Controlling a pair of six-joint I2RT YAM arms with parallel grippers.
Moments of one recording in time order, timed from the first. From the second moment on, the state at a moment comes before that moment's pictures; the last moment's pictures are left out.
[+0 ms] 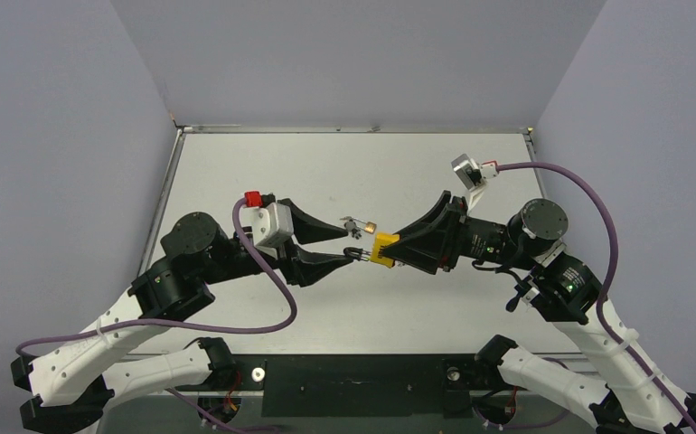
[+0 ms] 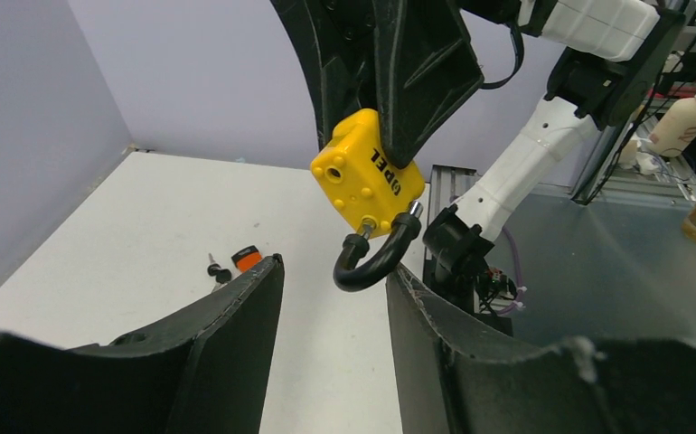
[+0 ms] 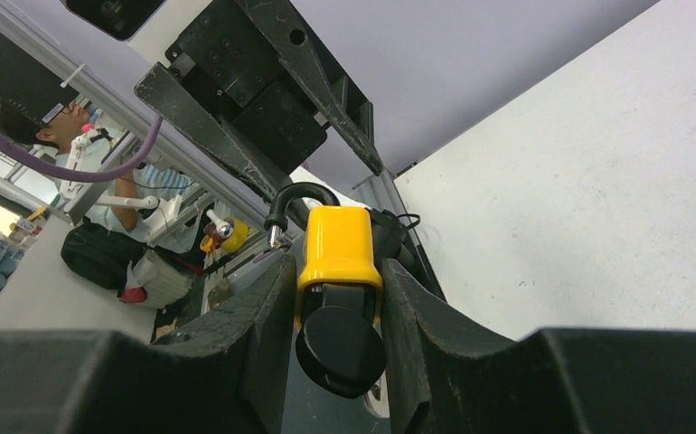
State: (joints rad) left arm -1.01 0.84 1.16 -0.20 0.36 -0.05; right arm 0.72 0.81 1.18 -0.30 -0.64 0.66
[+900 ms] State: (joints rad) left arm -0.89 0.85 1.09 -0.07 0.45 -0.27; right arm 0.72 0.84 1.16 -0.27 -0.62 0.63
